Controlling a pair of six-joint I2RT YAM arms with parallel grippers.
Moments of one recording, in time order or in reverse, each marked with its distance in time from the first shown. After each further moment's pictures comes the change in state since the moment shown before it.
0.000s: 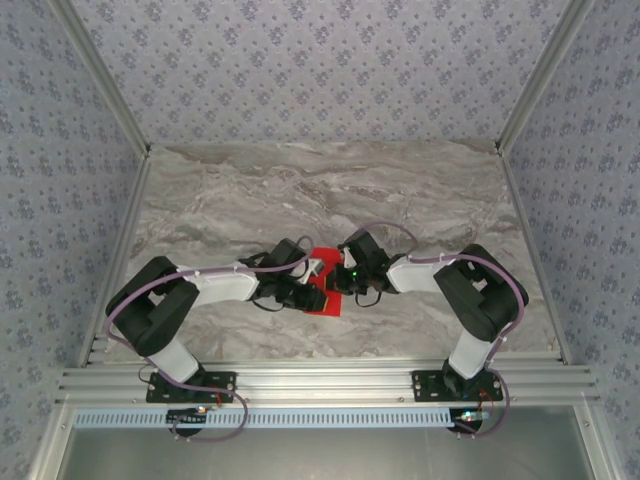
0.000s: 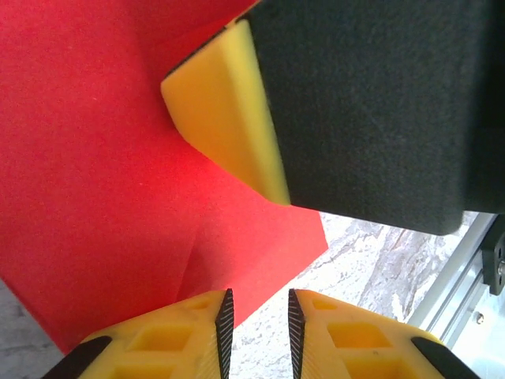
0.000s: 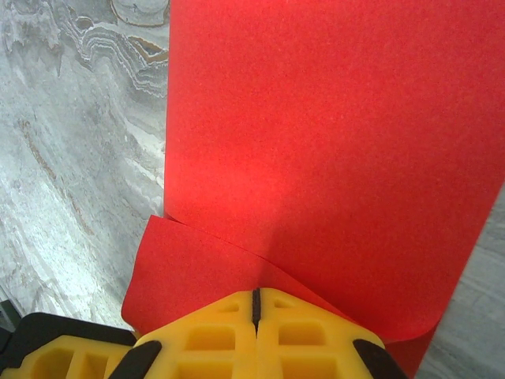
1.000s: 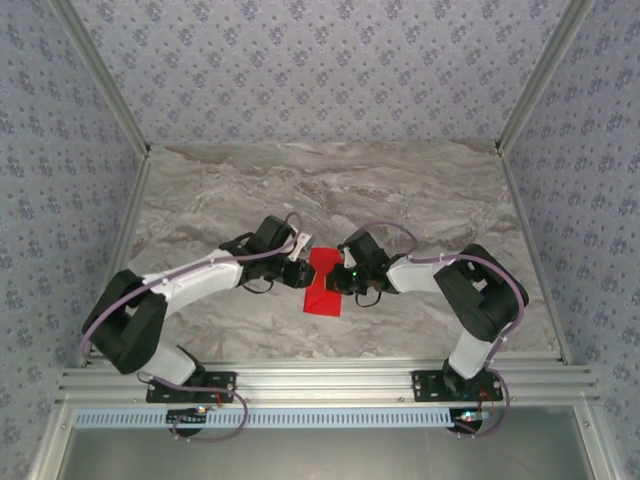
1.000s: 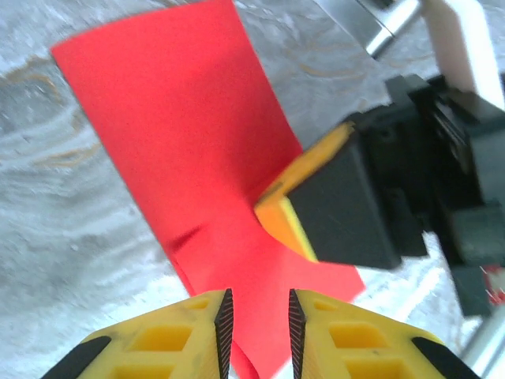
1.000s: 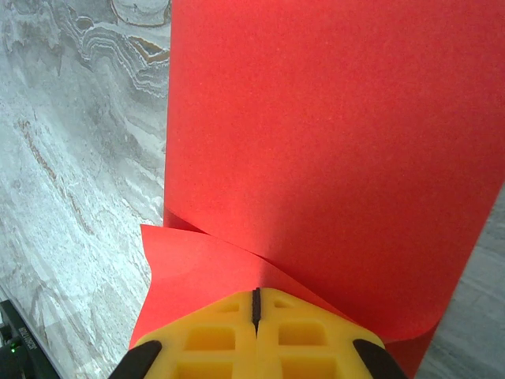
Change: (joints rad) left arm 0.089 -0.159 0.089 -0.163 -0.149 0.215; right arm 0.000 -0.001 0.000 0.000 0.000 0.000
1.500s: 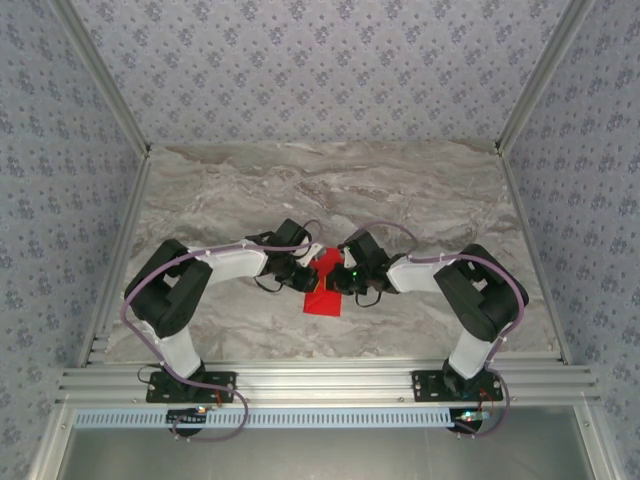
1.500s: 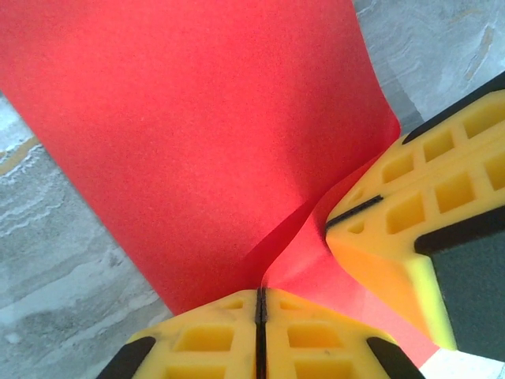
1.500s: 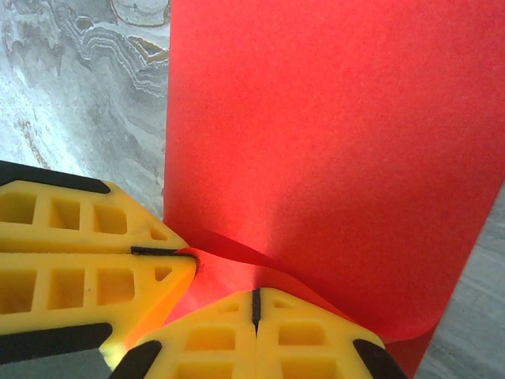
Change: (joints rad) left arm -0.001 0.297 0.126 -0.037 -0.009 0.114; right arm -0.002 0.000 0.000 -0.002 -0.001 0.000
